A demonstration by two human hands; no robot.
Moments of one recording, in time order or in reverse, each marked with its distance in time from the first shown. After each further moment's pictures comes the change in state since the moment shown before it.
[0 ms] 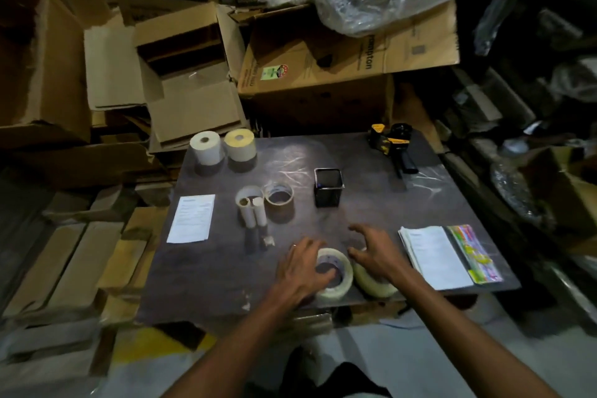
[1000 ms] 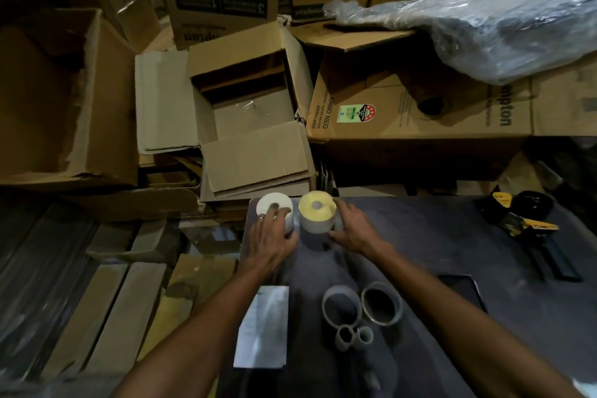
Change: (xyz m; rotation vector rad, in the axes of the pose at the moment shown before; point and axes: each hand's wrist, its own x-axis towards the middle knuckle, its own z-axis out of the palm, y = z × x) left_hand 0.230 -0.264 -0.231 0.119 0.312 -0.205; right_hand 0.361 -0.228 0.080 -0.061 -0.063 -0.132
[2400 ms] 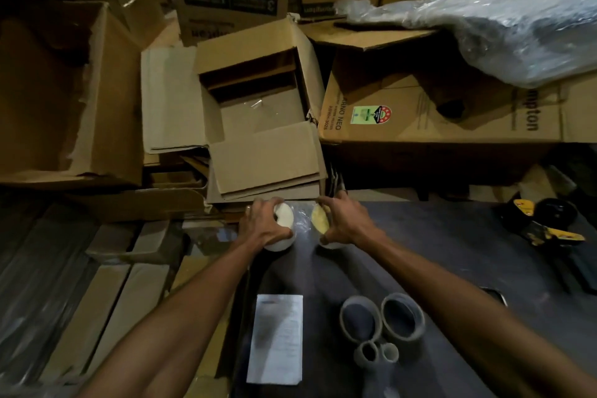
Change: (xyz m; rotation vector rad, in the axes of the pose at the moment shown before) left_hand 0.054 -0.047 -0.031 -0.056 -0.188 -0.177; right_hand 0.044 -0.059 0.004 -0.261 -0.082 0.007
